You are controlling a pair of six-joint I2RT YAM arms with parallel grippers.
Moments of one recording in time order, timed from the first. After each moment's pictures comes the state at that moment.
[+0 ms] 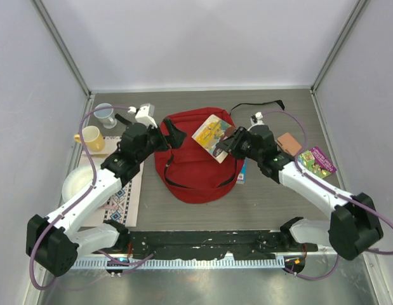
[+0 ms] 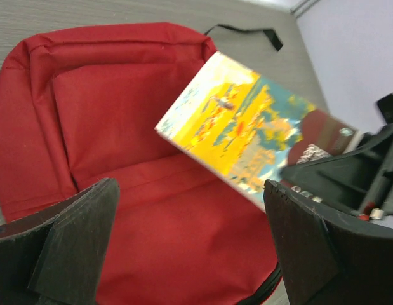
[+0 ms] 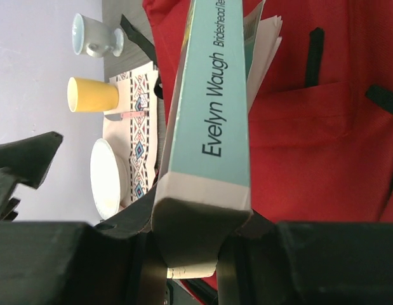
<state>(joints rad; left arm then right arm) -0.52 1.09 0.84 -0.02 -0.02 -0.61 0.51 1.27 0.80 0.01 -0.15 0.96</state>
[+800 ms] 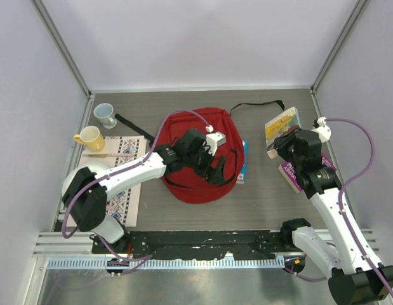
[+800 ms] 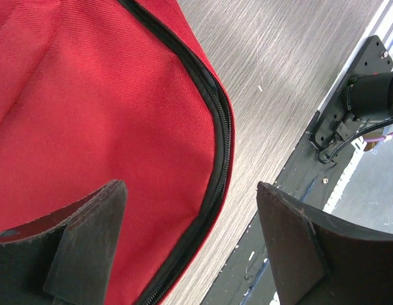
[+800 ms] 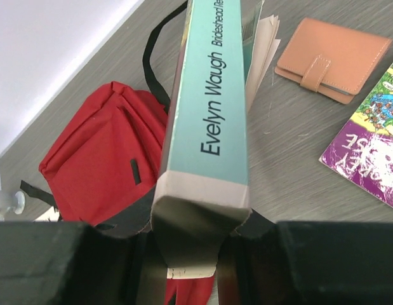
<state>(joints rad) -0.86 1.54 1.14 -0.35 0.34 -0.26 0.19 0.81 0.83 -0.48 0.27 0.78</state>
